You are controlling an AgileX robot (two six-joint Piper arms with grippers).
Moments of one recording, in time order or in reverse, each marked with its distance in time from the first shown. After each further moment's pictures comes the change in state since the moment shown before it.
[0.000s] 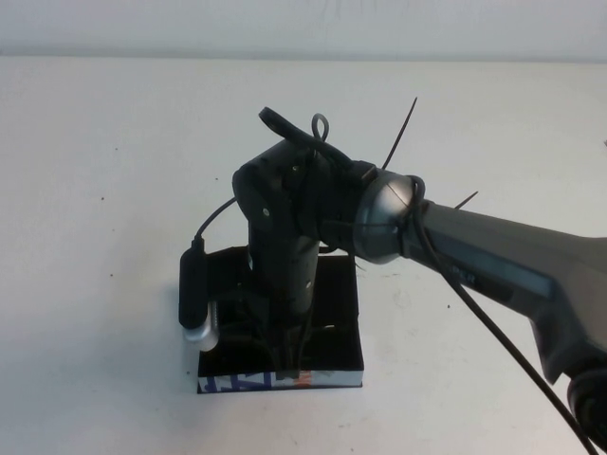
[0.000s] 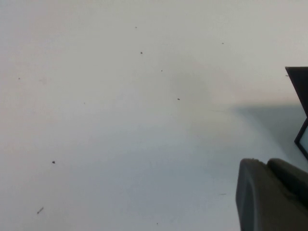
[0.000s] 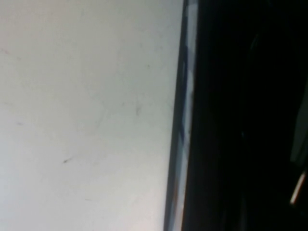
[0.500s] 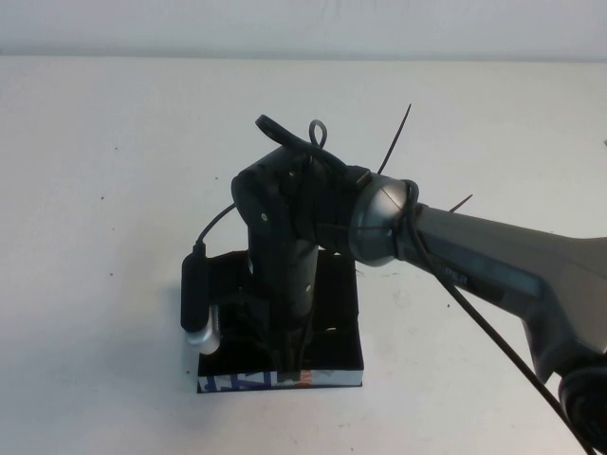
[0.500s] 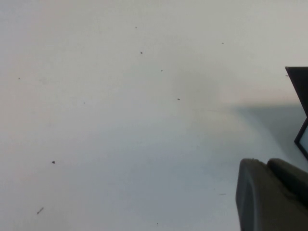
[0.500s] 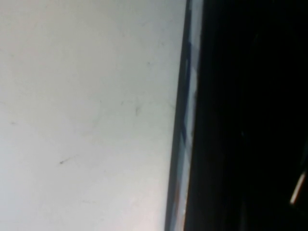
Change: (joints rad) right arm 0.000 0.021 0.000 -0.006 0.000 0.000; left arm 0.000 0.000 0.000 0.000 0.000 0.000
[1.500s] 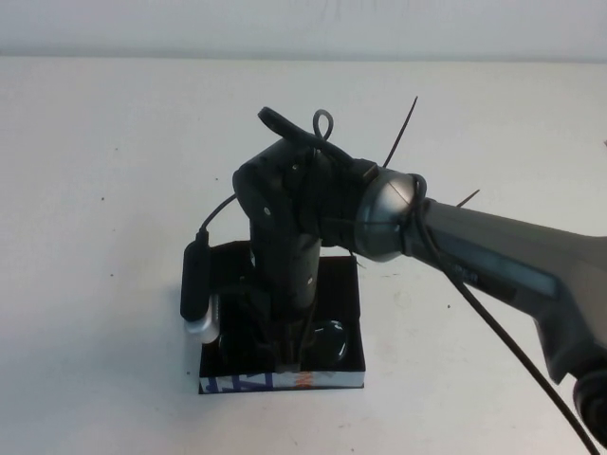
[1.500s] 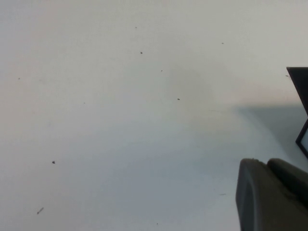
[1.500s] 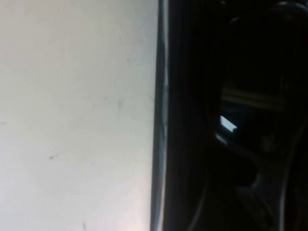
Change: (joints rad) right arm 0.000 -0.016 -0.003 -0.032 -0.004 0.054; left arm 0.000 0.000 0.000 0.000 0.000 0.000
